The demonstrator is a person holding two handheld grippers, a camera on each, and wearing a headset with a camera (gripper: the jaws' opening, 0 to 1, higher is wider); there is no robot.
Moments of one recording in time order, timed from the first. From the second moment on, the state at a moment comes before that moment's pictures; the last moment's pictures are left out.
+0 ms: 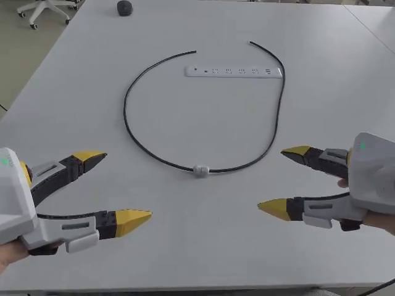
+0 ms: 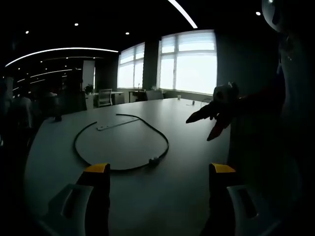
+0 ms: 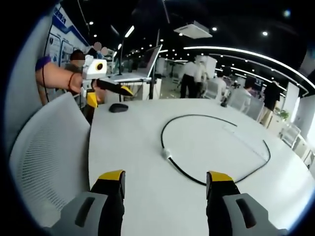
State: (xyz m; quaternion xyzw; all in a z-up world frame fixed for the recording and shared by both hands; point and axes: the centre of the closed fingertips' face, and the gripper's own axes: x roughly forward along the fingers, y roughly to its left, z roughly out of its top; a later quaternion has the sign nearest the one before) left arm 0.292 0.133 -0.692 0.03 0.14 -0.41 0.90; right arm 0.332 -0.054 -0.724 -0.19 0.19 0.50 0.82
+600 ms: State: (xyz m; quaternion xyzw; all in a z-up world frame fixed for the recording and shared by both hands) left arm 0.291 0.134 -0.686 0.02 0.13 -0.40 0.91; right arm 0.359 -0.010 -0.756 -0.25 0.25 0.53 0.77
